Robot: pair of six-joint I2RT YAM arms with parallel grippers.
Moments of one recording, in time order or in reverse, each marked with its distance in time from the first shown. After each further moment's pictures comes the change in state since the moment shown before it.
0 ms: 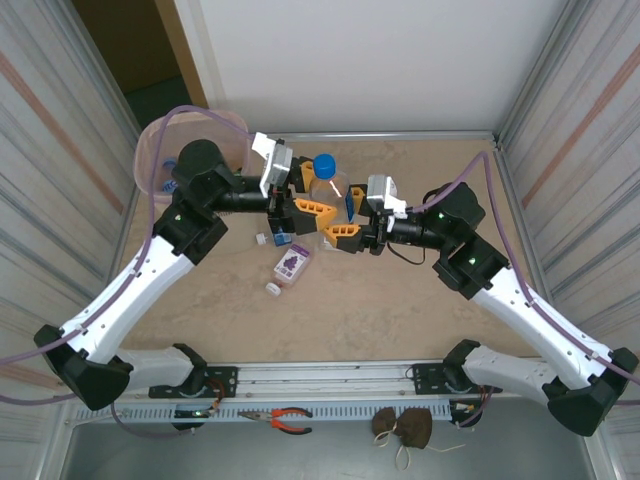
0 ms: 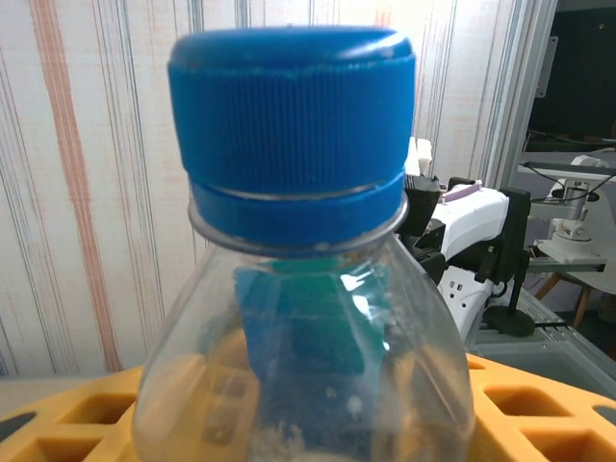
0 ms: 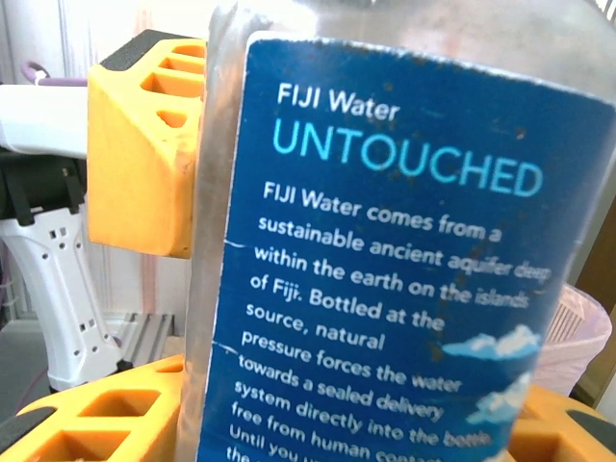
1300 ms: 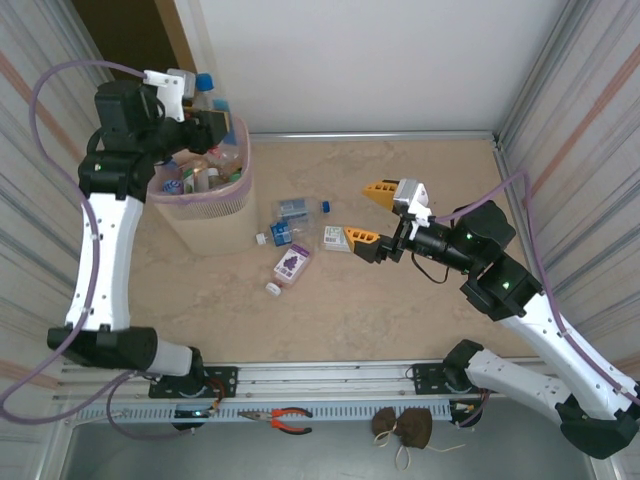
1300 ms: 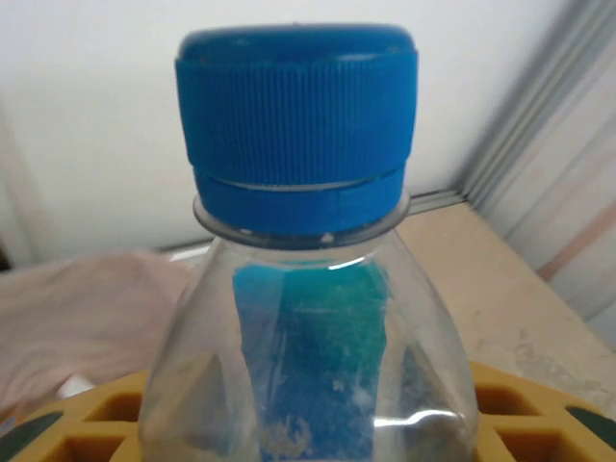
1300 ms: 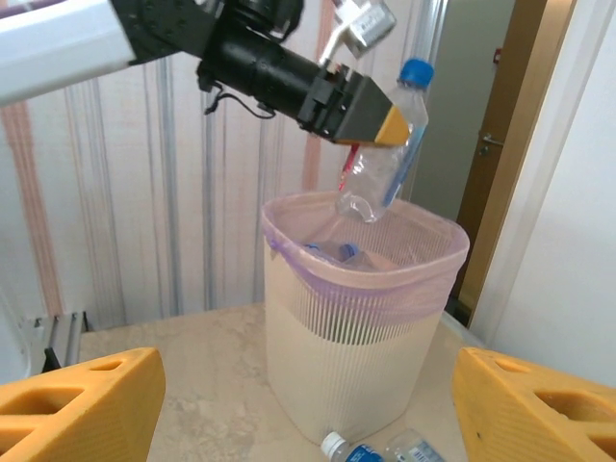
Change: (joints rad) left arm 0.607 0.207 0.464 -0.817 -0.534 0.085; right arm 0.004 -0.178 -0.019 -0.224 0.289 -0.010
